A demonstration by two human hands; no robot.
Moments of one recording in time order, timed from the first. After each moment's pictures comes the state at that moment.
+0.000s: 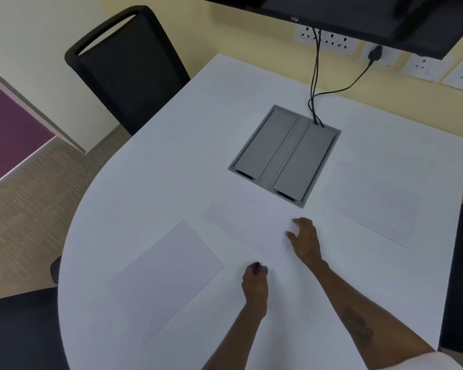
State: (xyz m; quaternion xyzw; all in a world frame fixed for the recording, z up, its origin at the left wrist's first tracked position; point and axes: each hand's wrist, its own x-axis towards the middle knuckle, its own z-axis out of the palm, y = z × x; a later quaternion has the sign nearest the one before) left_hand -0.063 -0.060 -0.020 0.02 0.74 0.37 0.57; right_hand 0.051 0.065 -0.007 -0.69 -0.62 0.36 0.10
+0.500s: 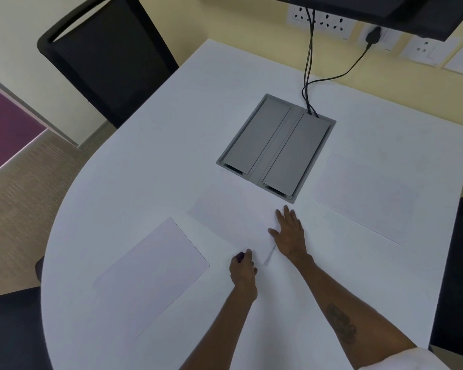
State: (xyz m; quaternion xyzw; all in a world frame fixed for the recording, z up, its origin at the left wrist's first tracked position) left_hand -0.054 -0.022 -0.031 -0.12 0.70 0.43 0.55; right_hand 0.053 0.082 -0.035 -0.63 -0.71 0.31 -0.05
